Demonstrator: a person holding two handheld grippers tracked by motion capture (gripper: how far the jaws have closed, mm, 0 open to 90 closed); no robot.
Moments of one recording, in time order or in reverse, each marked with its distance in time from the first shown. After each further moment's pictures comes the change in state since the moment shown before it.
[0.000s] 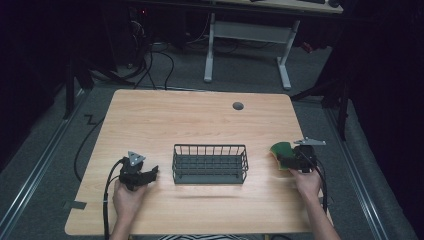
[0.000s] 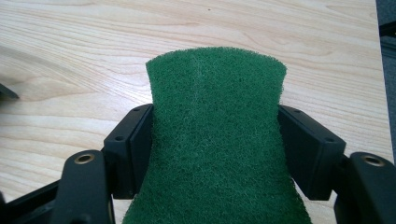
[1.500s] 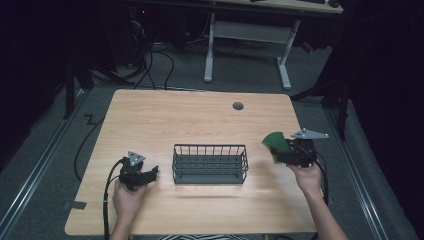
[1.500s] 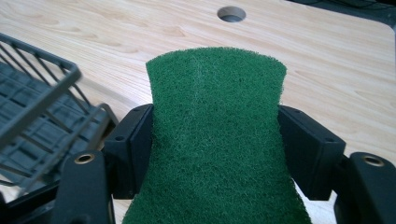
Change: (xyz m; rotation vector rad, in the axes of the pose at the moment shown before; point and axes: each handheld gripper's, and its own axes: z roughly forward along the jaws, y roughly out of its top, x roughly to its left) left arm 0.000 0.000 0.000 0.000 0.001 0.000; right arm 0.035 0.038 -0.047 -0.108 0.116 -0.117
